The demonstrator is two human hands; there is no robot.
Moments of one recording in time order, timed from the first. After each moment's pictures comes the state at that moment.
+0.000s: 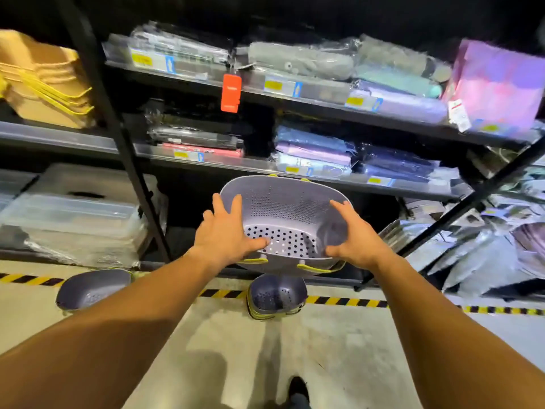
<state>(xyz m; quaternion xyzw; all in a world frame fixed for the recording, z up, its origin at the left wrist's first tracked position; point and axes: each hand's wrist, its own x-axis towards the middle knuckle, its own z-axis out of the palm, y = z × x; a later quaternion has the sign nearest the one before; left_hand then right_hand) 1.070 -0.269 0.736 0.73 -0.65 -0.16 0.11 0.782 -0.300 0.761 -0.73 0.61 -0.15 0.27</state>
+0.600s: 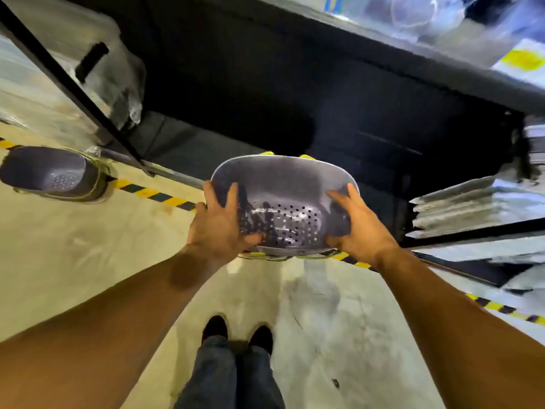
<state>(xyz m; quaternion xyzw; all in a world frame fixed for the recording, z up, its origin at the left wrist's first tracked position) 0.880 -0.377 0.404 0.82 -0.53 -0.24 0.06 0.617 -0.484 0.425 -0.76 0.53 -0.02 0.37</state>
